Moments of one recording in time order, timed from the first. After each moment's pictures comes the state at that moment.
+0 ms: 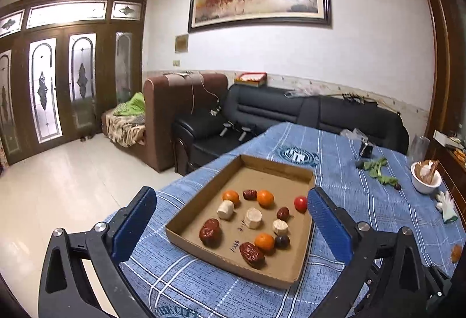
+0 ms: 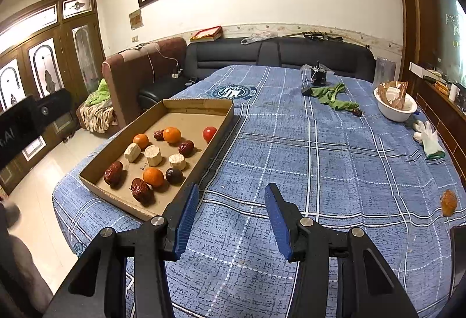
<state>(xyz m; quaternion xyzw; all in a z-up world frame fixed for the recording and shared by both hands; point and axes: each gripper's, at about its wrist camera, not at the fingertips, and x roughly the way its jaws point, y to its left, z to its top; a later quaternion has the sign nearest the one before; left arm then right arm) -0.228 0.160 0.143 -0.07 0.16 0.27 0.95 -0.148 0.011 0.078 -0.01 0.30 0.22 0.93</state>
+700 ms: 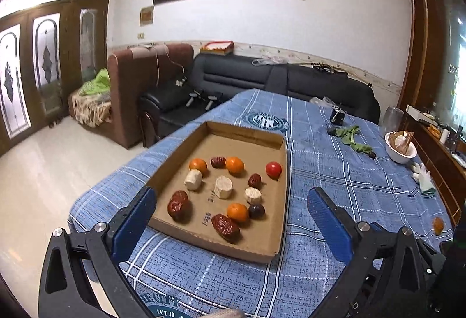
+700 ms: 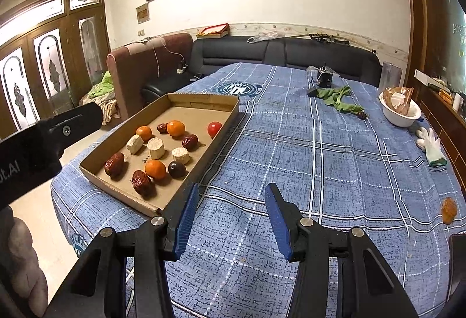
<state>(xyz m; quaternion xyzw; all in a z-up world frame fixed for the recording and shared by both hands) -0.205 0.170 0.121 -0.10 0.25 0.17 0.95 -0.148 0.021 0.070 -0.04 0.31 0.23 0.92</state>
